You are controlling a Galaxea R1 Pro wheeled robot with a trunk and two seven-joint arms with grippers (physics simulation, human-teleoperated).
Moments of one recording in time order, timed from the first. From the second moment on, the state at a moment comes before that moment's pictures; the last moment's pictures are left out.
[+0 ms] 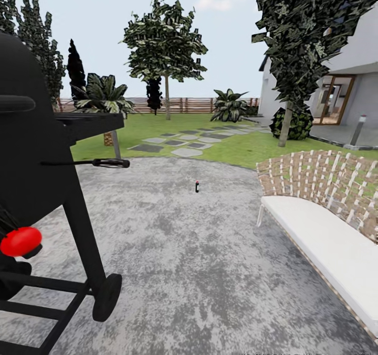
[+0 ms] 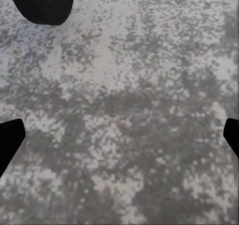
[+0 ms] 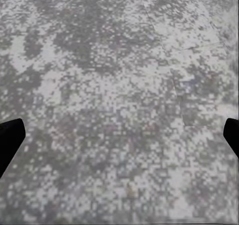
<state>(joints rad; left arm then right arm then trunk) -0.16 0.06 0.02 -0.27 0.01 -0.40 0.00 -0.17 -0.04 0.00 -0.39 0.01 -0.31 0.00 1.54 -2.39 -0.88</state>
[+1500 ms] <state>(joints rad) -0.27 0.10 0.02 -0.29 0.01 -0.40 0.04 -0.17 -0.04 0.00 -0.39 0.01 -0.31 -0.01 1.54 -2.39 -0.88</state>
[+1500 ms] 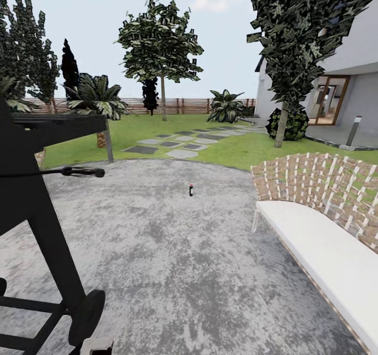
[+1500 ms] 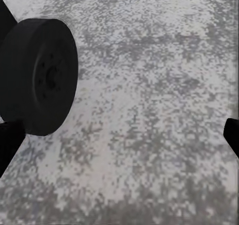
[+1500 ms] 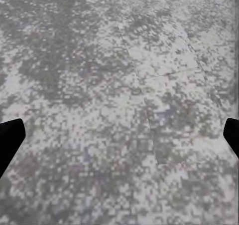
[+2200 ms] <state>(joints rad) -0.27 0.10 0.02 -0.29 0.01 -0.40 0.04 -0.17 -0.04 0.00 -0.39 0.01 -0.31 -0.01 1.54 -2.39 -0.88</state>
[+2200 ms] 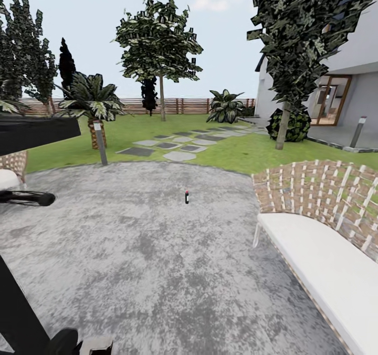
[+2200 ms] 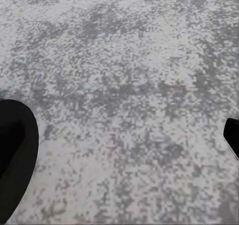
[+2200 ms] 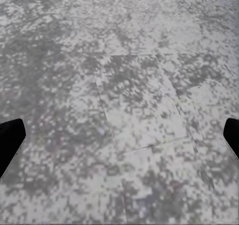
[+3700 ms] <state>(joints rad) -0.27 0.10 0.02 -0.29 0.01 -0.40 0.04 -0.17 -0.04 0.00 -0.39 0.01 -0.31 -0.01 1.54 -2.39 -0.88</state>
